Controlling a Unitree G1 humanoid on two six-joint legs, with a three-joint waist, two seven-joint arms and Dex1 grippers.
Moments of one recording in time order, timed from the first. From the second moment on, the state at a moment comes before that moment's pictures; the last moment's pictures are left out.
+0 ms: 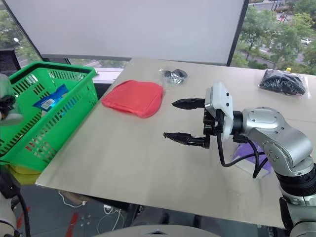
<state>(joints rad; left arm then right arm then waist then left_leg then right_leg) -0.75 1.02 0.56 0.90 -0.22 0.61 -0.36 -0.48 -0.68 0.04 -0.55 0.75 0.67 0.91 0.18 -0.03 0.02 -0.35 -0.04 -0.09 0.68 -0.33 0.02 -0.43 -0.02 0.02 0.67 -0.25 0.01</state>
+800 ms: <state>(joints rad) -0.89 0.45 -0.10 0.10 -0.73 1.27 -0.73 0.27 -0.92 -0.58 -0.87 0.76 0.81 0.83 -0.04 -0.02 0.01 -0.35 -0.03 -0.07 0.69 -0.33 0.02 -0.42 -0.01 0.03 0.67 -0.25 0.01</state>
